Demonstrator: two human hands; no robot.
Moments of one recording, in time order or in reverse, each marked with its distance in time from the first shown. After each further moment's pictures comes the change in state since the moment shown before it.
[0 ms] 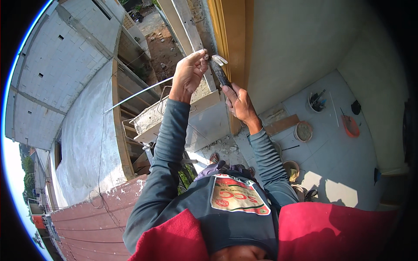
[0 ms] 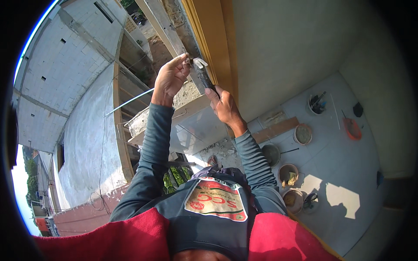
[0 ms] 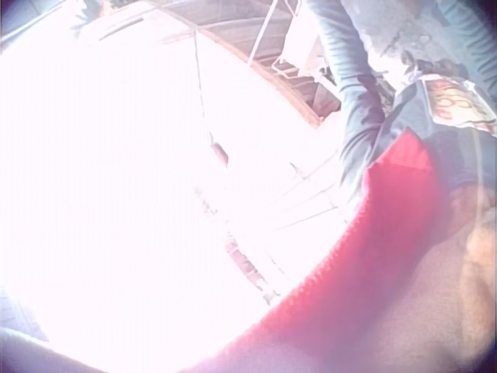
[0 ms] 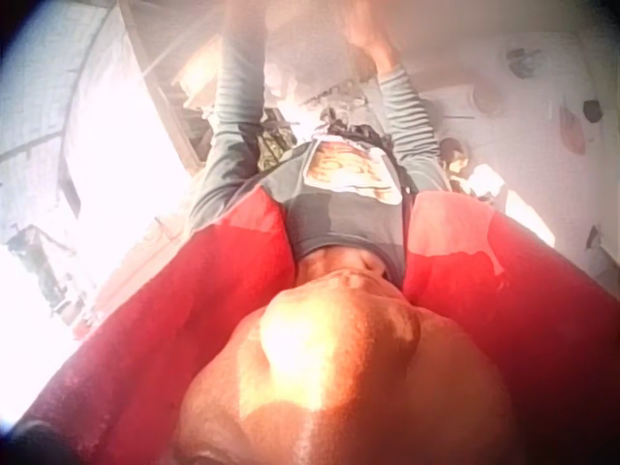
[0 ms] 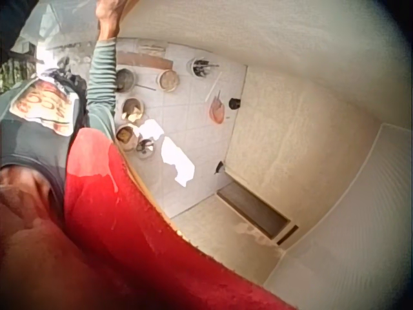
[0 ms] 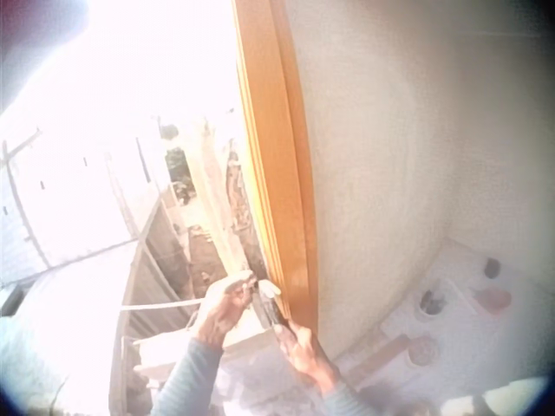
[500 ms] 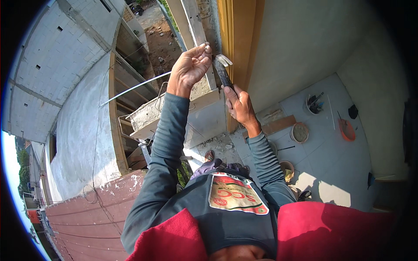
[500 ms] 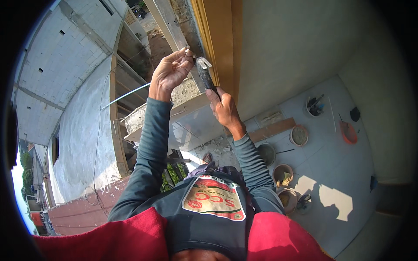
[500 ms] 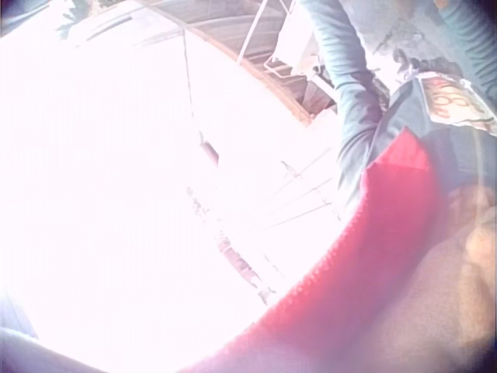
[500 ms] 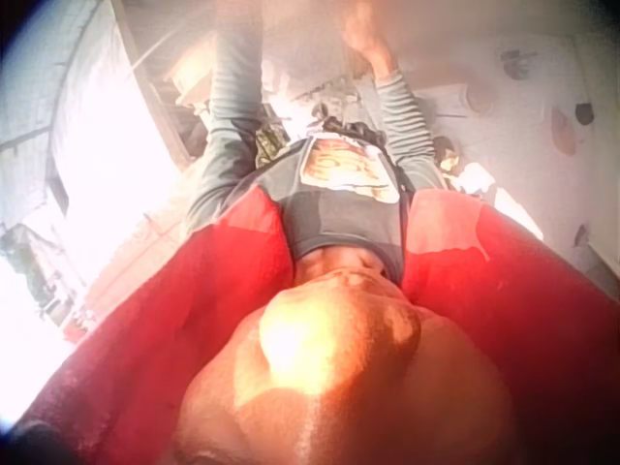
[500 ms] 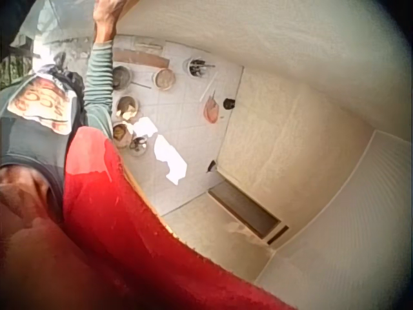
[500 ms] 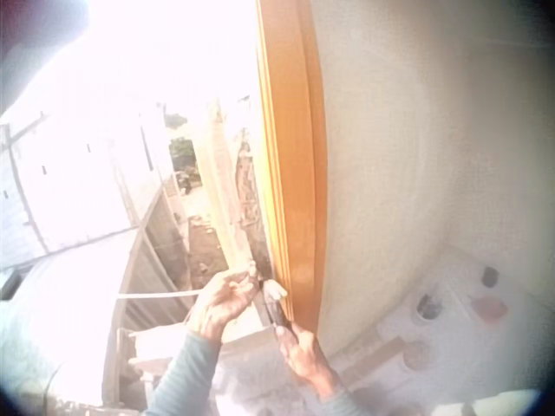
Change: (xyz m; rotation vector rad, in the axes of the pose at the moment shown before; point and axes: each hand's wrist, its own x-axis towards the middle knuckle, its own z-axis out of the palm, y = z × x) left_hand 0.013 0.013 0.002 -0.466 0.020 -0.265; right_hand -0.001 0.003 0.004 0.025 0.003 0.083
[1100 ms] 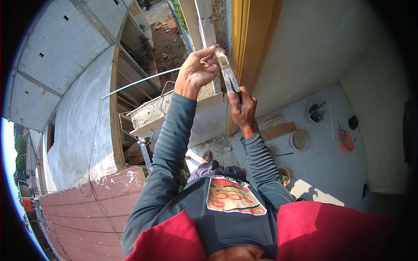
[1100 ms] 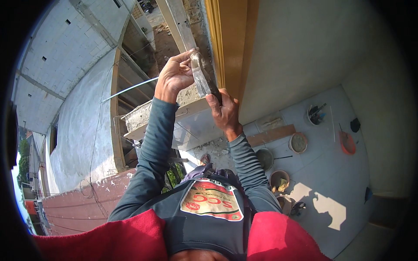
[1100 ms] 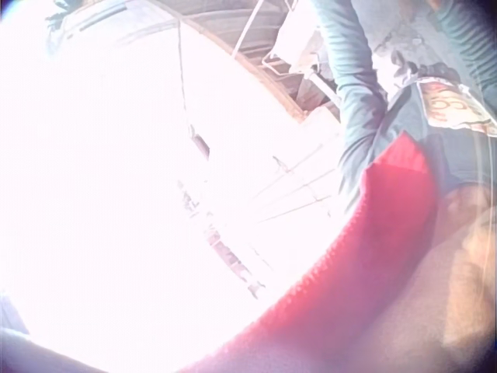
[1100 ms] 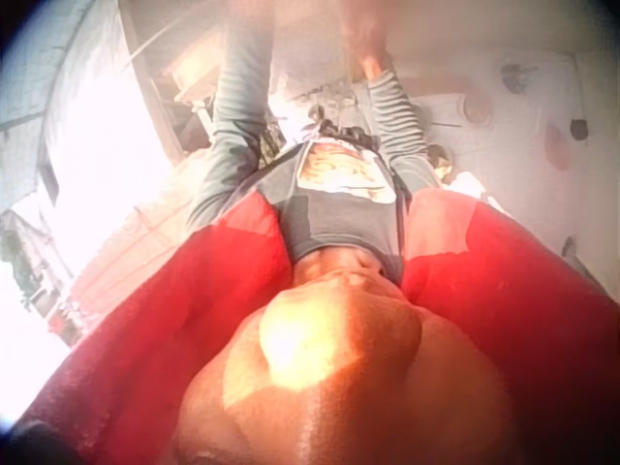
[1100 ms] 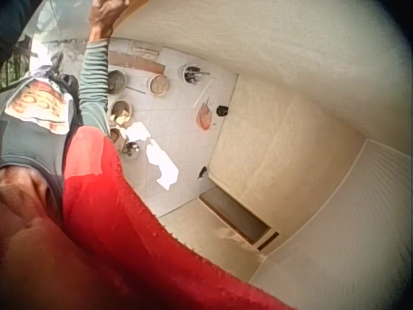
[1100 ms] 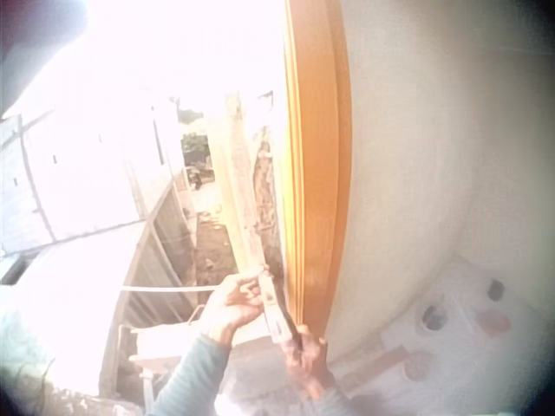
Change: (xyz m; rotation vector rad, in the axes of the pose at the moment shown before) left_hand 0.006 0.002 -0.003 -0.047 0.068 -0.012; right_hand 0.016 -0.002 0.013 -0.370 0.273 -0.544
